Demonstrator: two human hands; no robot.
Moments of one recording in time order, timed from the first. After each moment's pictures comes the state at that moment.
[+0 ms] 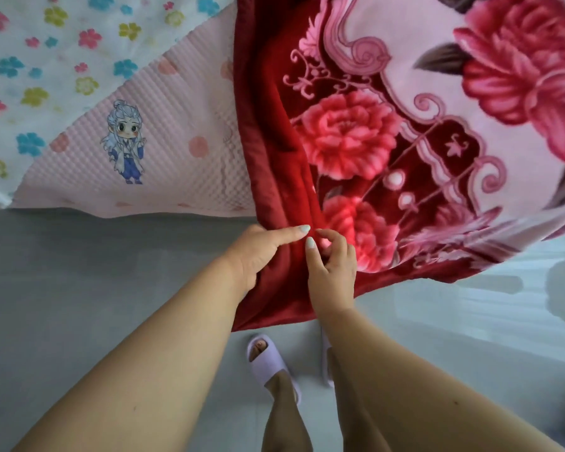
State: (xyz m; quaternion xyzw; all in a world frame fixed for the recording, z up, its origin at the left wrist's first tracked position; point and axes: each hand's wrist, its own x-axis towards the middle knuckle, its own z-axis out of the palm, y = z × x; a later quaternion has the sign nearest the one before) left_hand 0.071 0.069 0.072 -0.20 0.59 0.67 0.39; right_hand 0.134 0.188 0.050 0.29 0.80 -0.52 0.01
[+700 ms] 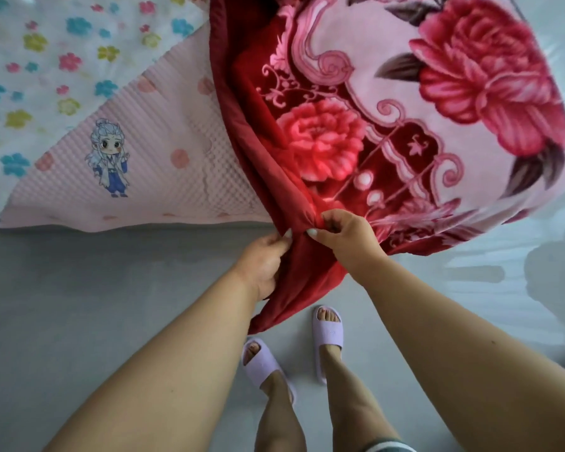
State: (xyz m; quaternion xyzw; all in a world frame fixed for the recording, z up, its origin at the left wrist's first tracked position) left_hand 0.093 0.112 0.073 -0.24 0.49 0.74 0.38; right_hand 0.097 0.263 0.089 0.19 0.82 -0.52 0.13
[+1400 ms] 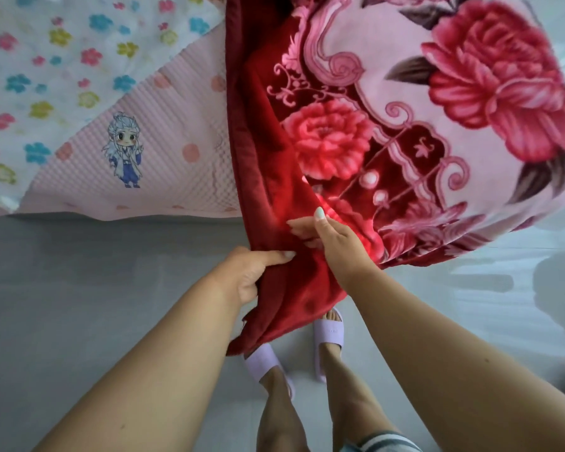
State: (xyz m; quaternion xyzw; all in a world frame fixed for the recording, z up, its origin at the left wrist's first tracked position) left_hand 0.112 0.087 0.098 -0.31 0.51 0.72 0.36; right_hand 0.113 0.238 0.110 0.14 0.73 -0.65 0.17
